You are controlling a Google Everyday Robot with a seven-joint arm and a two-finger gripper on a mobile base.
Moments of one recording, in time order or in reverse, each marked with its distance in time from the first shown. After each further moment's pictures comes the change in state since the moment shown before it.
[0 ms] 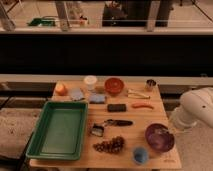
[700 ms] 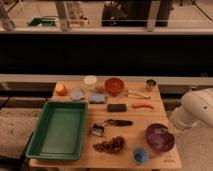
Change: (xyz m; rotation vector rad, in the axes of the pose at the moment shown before) arm 0.000 -0.002 0.000 0.017 -0.009 0.005
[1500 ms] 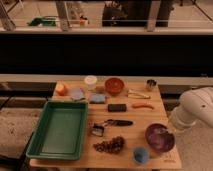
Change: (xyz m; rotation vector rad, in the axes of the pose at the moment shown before) arm -0.005 -0.001 0.001 -0.024 -0.001 0.008
